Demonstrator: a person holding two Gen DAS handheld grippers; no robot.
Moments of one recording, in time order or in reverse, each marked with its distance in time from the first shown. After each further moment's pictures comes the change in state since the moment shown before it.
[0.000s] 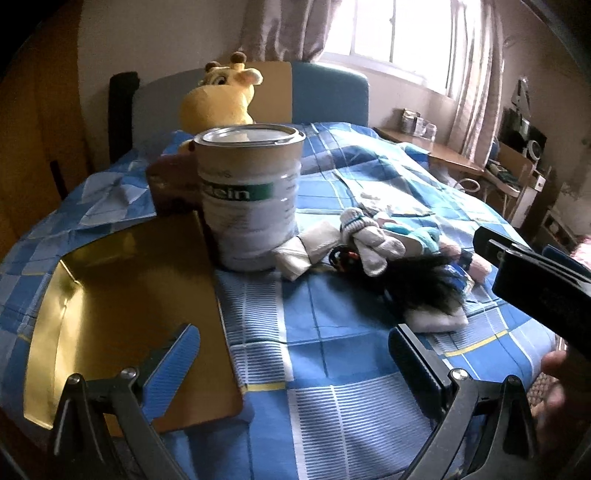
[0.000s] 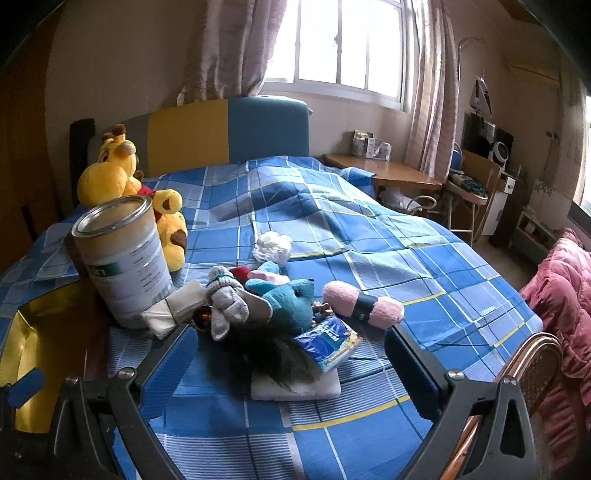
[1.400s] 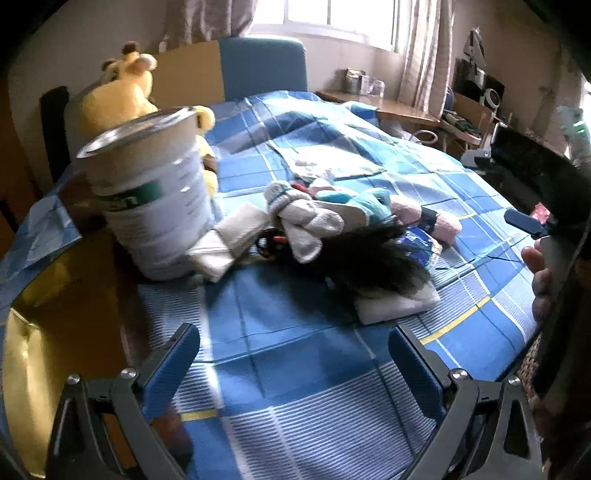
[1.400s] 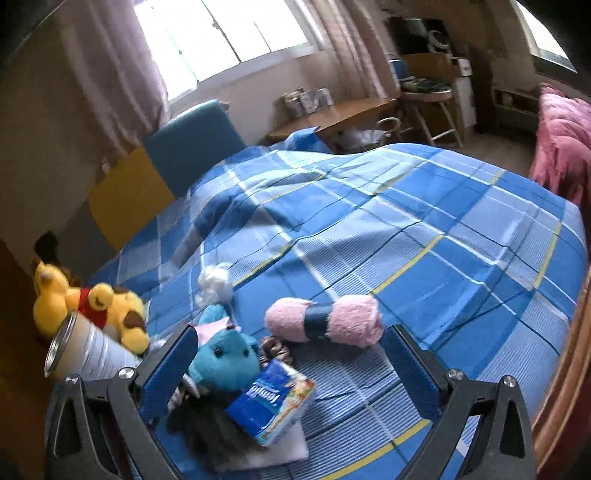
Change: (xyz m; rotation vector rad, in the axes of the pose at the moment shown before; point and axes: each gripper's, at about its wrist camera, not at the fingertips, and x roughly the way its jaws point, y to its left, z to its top) left arm 0.049 -0.059 0.014 0.184 0.121 -0.129; right arm 0.087 -0.137 0.014 0.490 0.076 0.099
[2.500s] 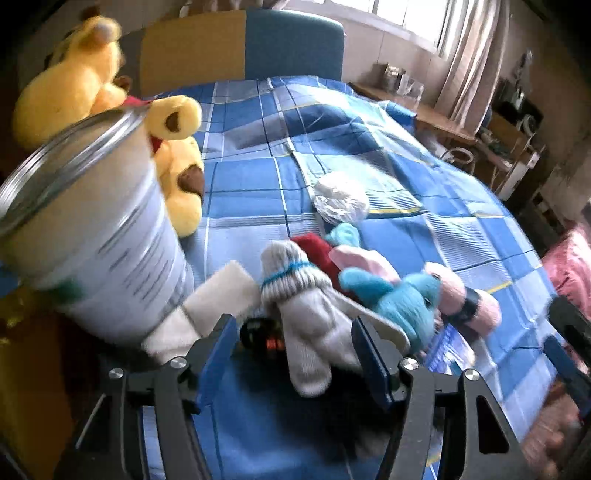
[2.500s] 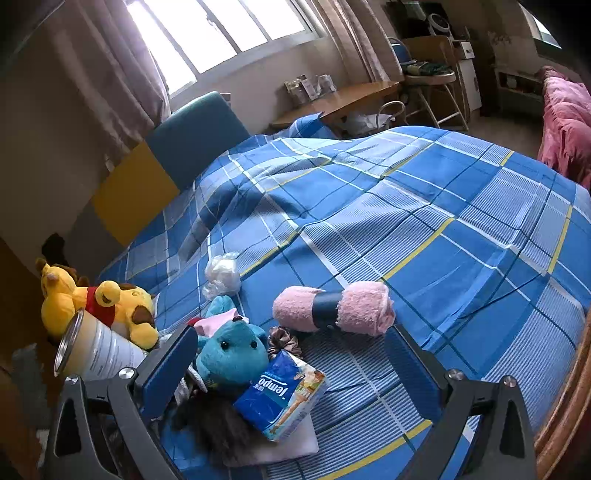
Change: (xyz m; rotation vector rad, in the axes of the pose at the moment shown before) left arm 0.088 0.012 0.096 -0.151 0.080 0.036; right arm 0.010 -0.004 0.001 0.027 0.057 0.063
